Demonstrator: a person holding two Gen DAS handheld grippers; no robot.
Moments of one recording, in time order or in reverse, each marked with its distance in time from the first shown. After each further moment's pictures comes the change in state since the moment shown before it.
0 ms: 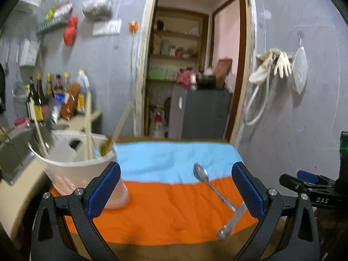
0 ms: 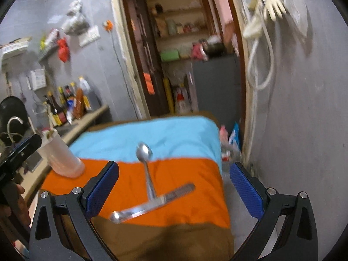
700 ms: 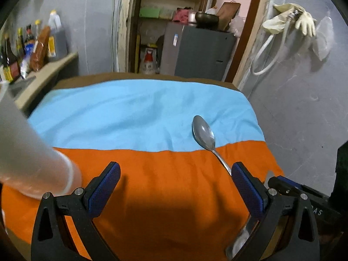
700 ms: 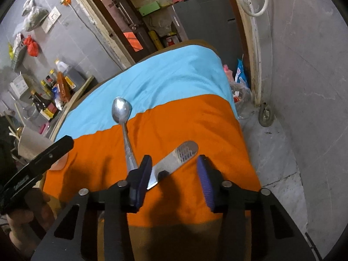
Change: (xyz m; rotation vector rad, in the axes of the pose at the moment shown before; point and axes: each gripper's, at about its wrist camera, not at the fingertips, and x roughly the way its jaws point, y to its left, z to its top) left arm 0.143 0.005 -0.017 -0.061 0.403 -0.070; right arm 0.089 -0.030 -0.022 0.209 0.292 0.062
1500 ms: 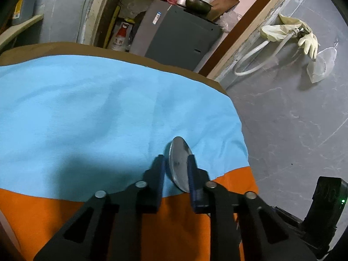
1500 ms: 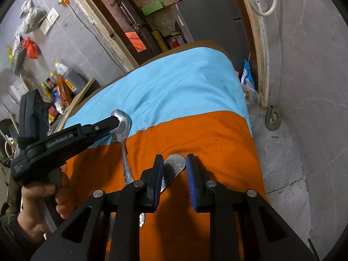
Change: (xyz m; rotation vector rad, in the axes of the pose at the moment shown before) left arm 0.067 0.028 0.043 -0.127 0.121 -0.310; right arm 0.027 0.004 0.023 -0.005 0.007 0.025
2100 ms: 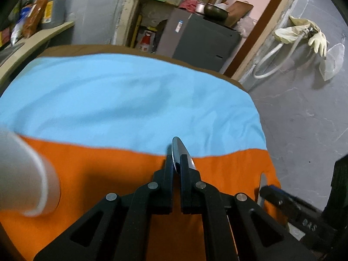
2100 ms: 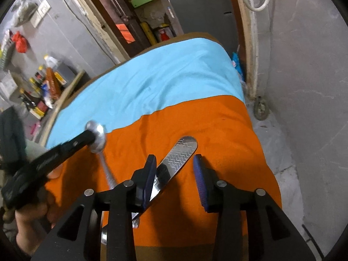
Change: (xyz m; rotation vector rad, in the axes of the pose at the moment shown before) left arm -0.042 0.005 -0.044 -0.017 -0.061 0.186; right arm -0.002 0.031 -0.007 0.013 0.062 -0.151
